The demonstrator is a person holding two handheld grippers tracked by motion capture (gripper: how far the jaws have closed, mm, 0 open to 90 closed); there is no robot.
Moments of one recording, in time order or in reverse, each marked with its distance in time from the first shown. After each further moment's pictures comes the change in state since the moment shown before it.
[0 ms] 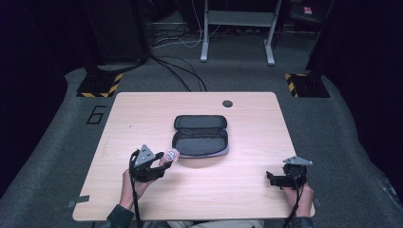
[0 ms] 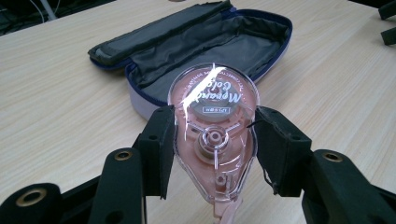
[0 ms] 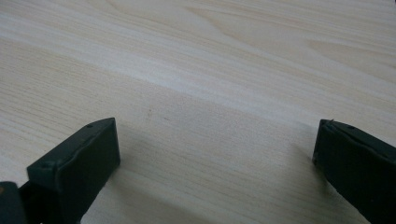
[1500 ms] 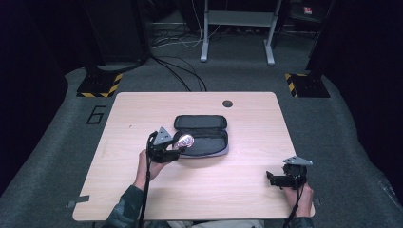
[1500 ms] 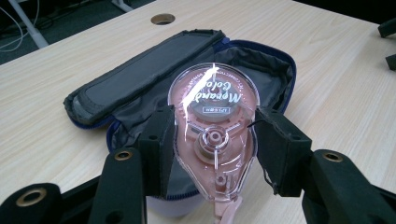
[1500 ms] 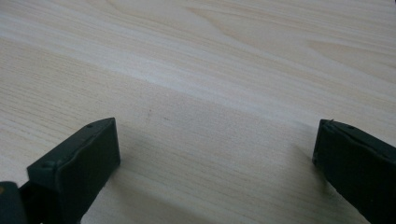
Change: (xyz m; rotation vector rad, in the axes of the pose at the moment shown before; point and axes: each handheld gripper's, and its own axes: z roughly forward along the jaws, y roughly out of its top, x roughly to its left) left arm 0.007 0.050 0.051 0.006 -0.052 0.043; right arm 0.000 0.000 0.000 0.000 0.000 -0.001
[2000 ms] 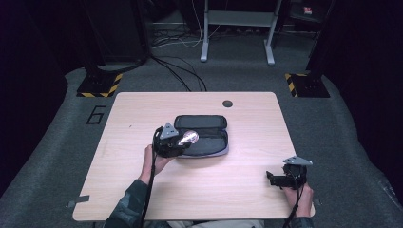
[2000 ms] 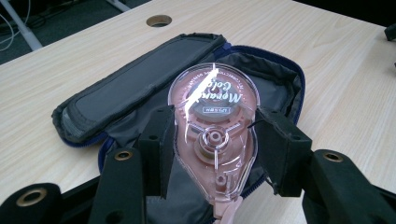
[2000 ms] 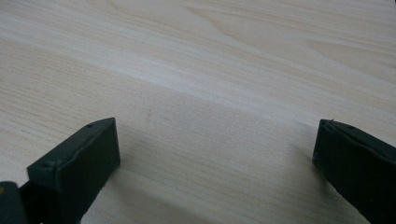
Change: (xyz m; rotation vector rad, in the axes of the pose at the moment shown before) left arm 0.005 0.010 0.022 0.011 -0.013 0.007; right arm 0.000 0.000 0.000 0.000 0.000 0.000
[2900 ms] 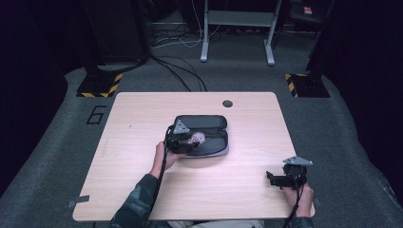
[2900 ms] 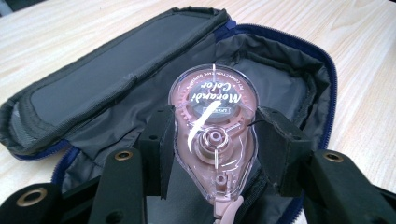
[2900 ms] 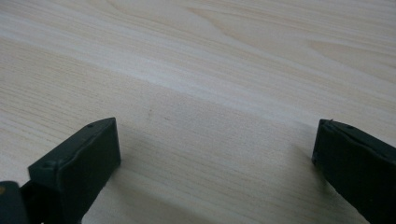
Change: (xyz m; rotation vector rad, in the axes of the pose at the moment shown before) left arm 0.003 0.000 0.051 0.084 -0.036 -0.037; right arm 0.000 0.000 0.000 -0.001 0.002 0.000
